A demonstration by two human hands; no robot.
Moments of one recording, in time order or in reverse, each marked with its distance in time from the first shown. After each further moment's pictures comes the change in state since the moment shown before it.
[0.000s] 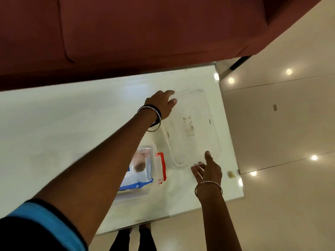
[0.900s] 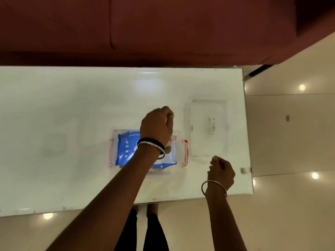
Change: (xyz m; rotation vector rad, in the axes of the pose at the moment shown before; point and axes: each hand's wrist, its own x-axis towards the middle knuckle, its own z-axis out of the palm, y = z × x) left_hand -0.163 -0.048 -0.008 -0.158 0.498 -0.090; right_hand -0.056 0.045 -0.004 -0.576 0.194 -0.507
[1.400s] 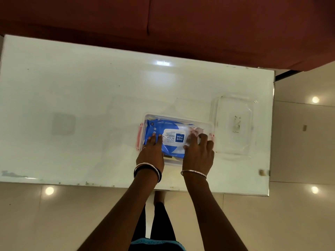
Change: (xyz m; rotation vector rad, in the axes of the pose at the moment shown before) left_hand -0.106 -0.115 0.016 0.200 -0.498 -0.351; right_hand -0.102 -0.009 0.083 -0.990 -0.125 -0.942
